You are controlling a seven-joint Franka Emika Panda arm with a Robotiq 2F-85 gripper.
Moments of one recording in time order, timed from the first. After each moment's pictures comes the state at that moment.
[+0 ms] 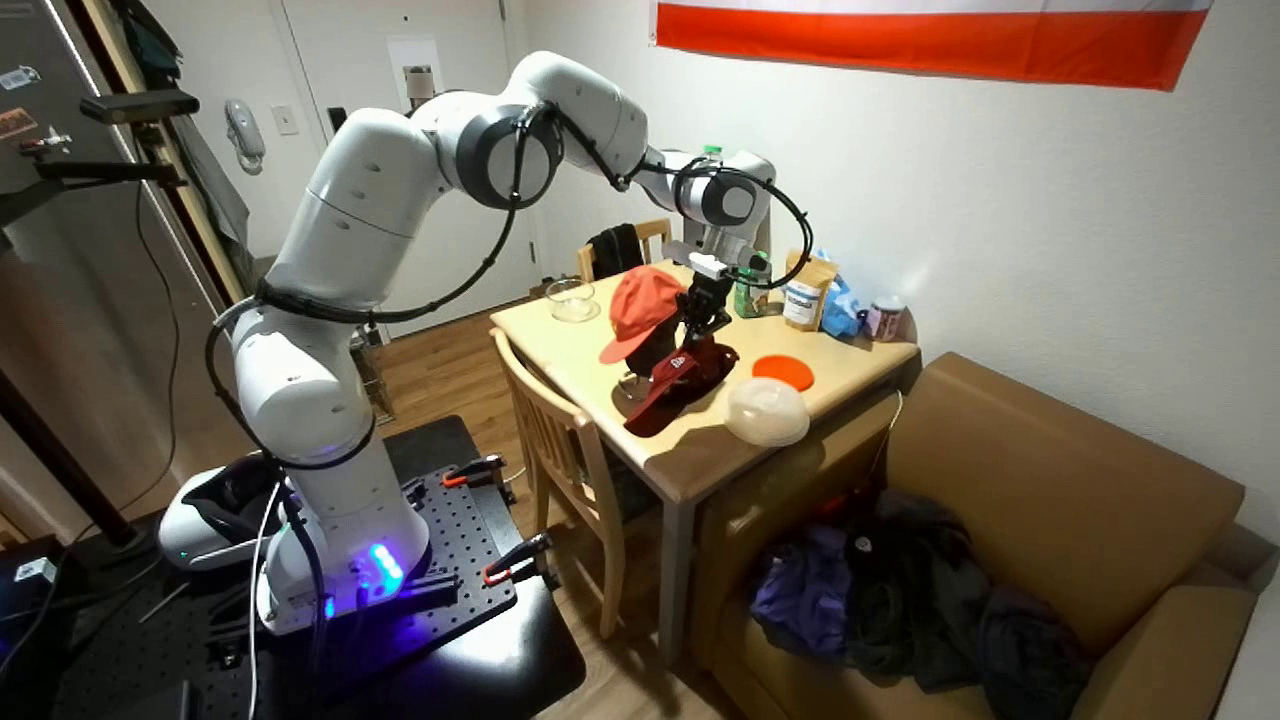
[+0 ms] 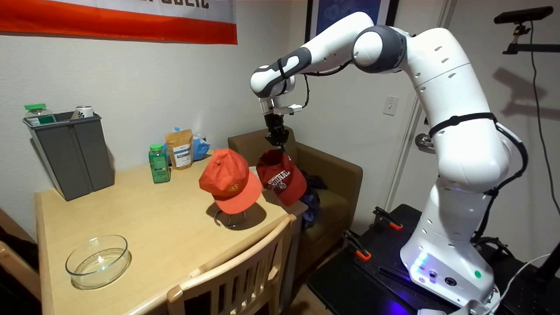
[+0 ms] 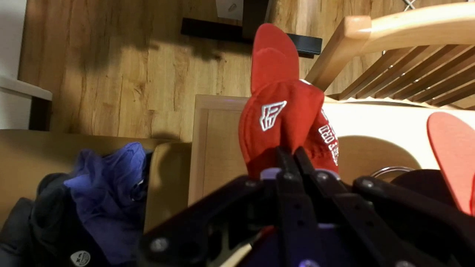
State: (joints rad) arm 0.05 0.63 0.01 -1.46 -0.02 1.70 -0.07
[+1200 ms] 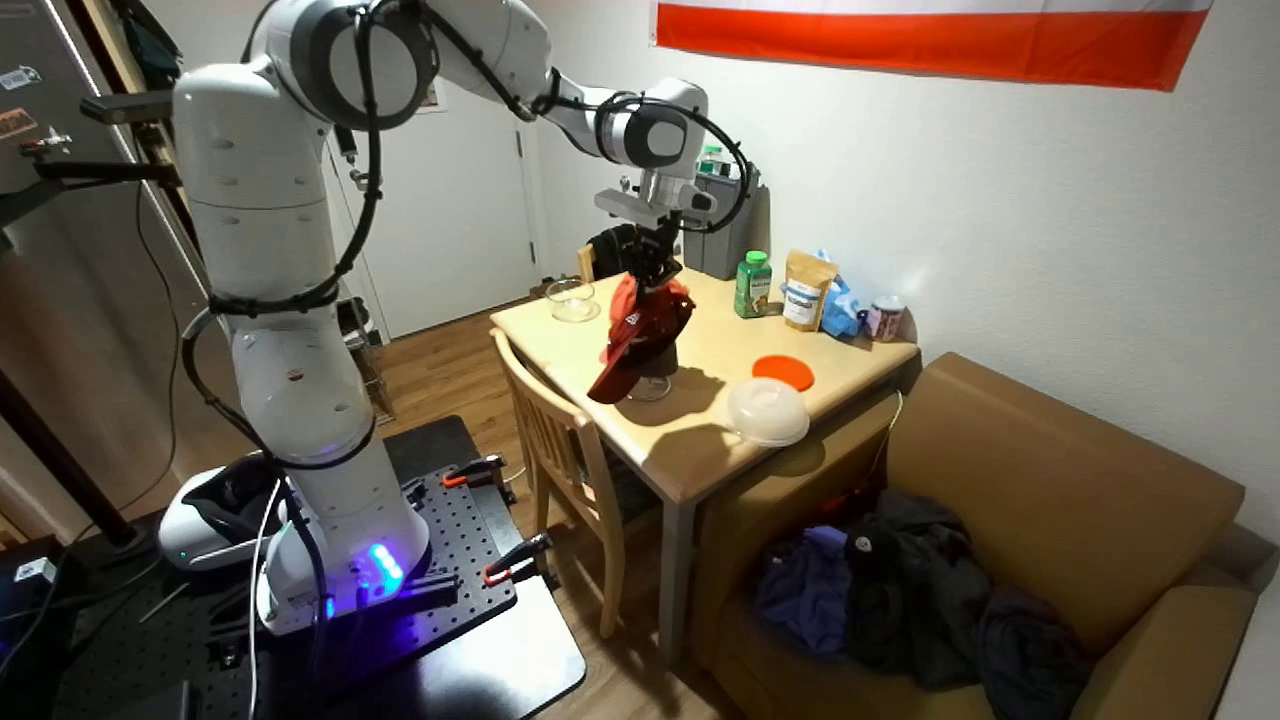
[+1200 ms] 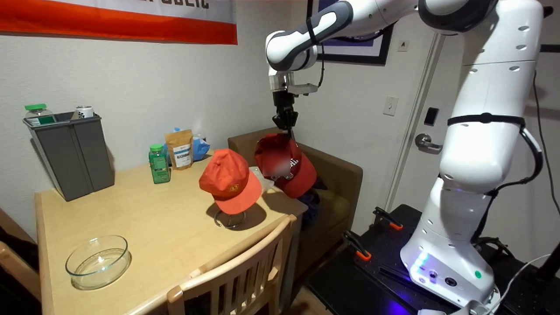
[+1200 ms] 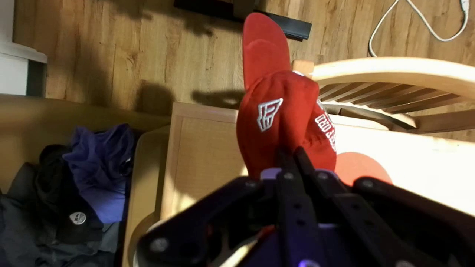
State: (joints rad) arm 0.08 0.16 0.08 -1.91 0.00 1.85 -0.07
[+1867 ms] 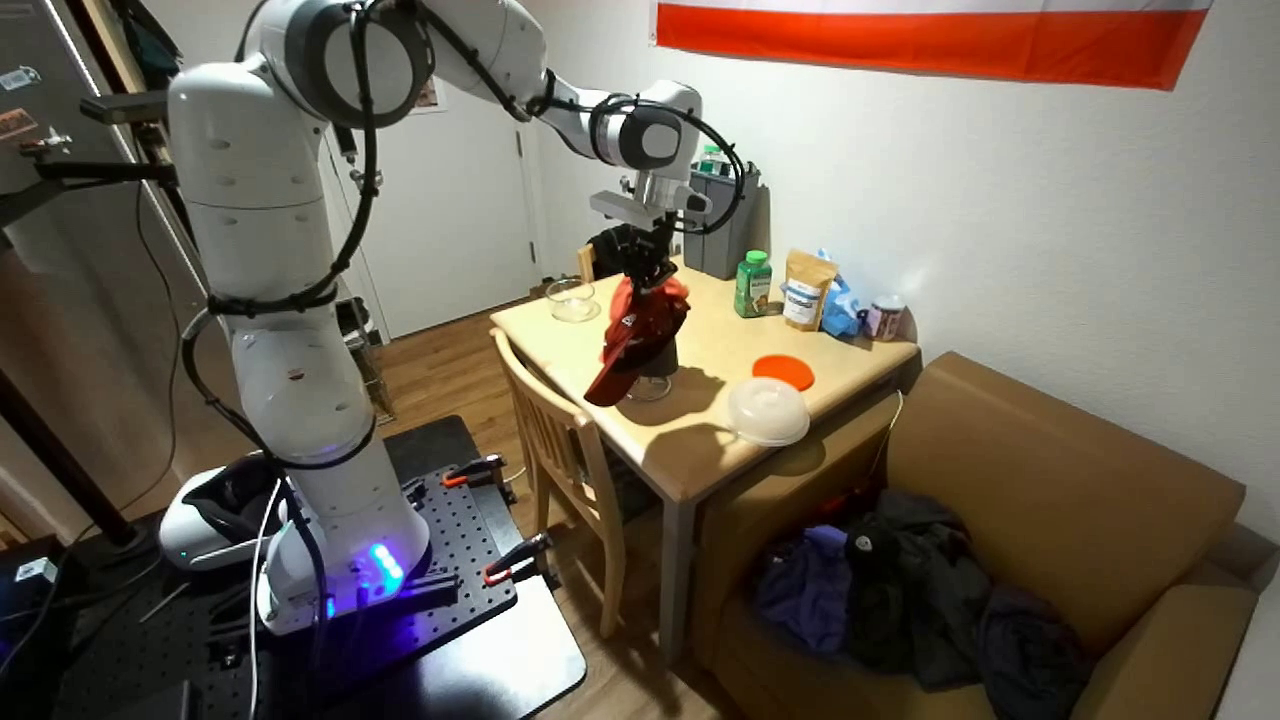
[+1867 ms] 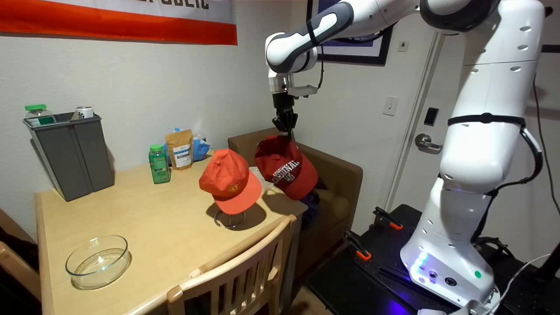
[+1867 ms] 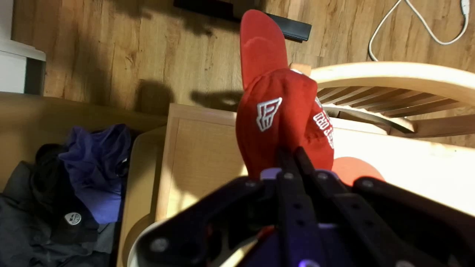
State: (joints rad) arm 0.08 0.15 0.08 -1.94 0.00 1.86 -0.07
